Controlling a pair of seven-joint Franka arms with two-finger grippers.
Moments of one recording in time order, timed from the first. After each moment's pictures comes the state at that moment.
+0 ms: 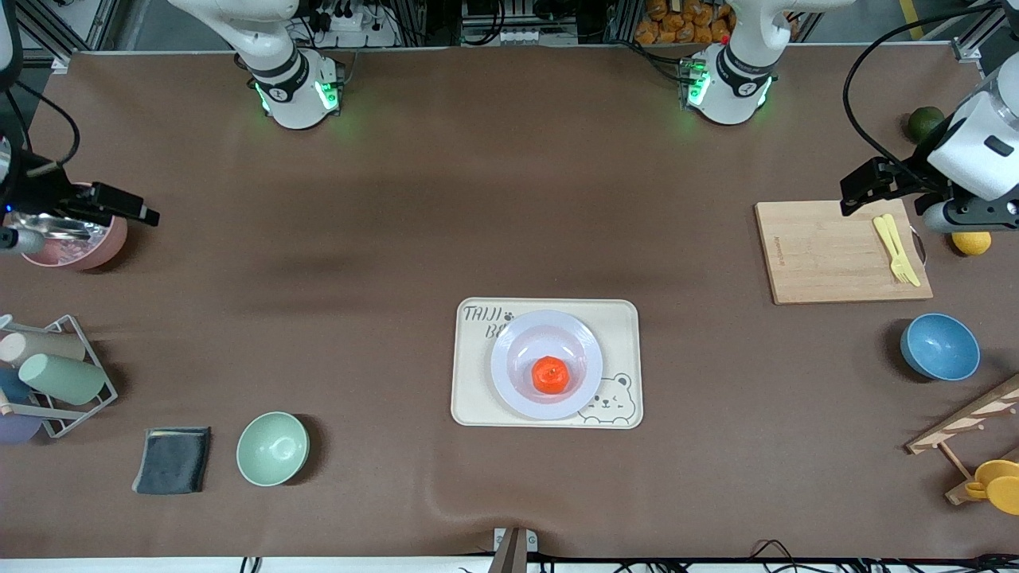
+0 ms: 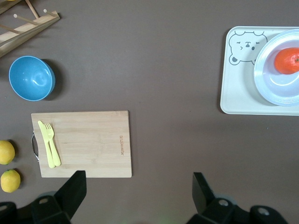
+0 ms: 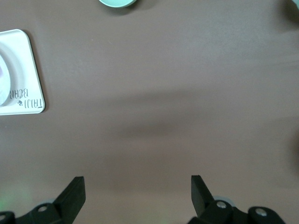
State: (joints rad) left arm -0.07 0.02 -0.05 -1.53 0.02 1.52 -0.11; right arm -0.15 -0.08 -0.02 -1.85 0.22 1.64 -0.10
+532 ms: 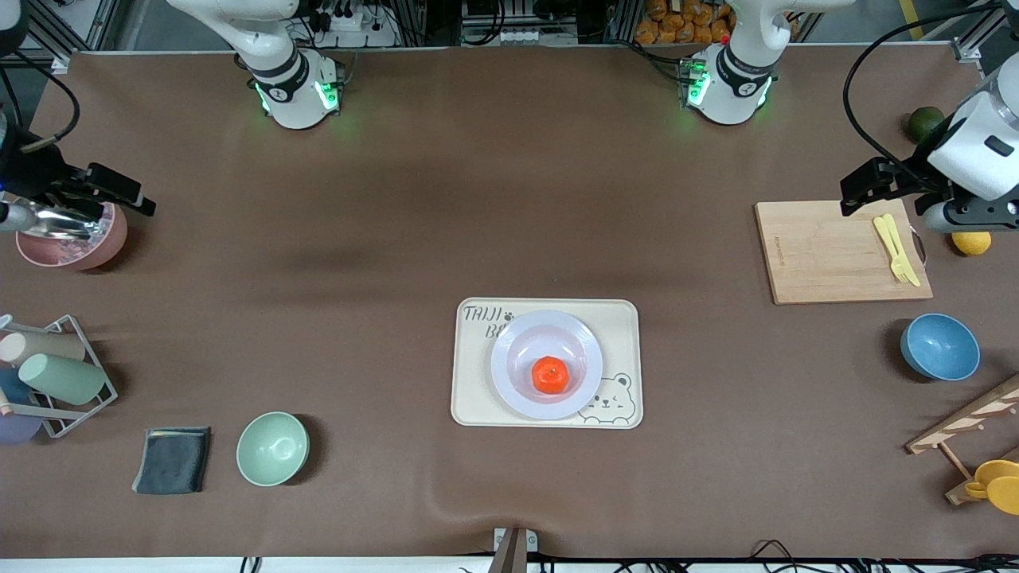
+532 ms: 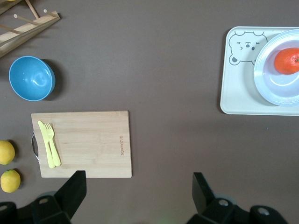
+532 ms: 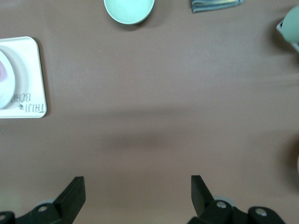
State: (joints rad) left arm -0.07 0.02 -0.04 -1.53 0.02 1.52 -0.11; right arm -0.08 -0.11 -0.02 -1.83 0.16 1.67 -0.07
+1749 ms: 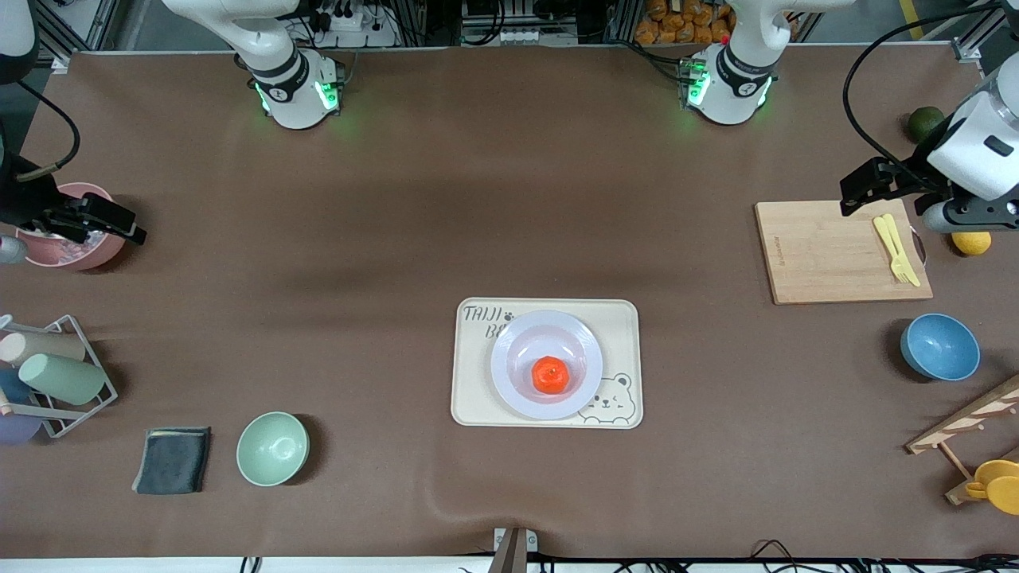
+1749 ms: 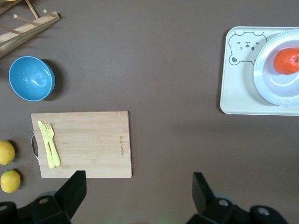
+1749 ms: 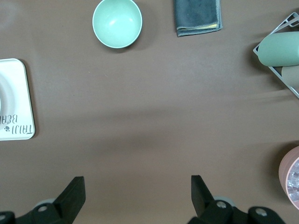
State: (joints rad) left arm -0.07 0.02 -0.05 -1.53 0.02 1.52 -0.11; right arm 0.02 0.00 -0.11 -1.69 0.11 1.67 -0.01
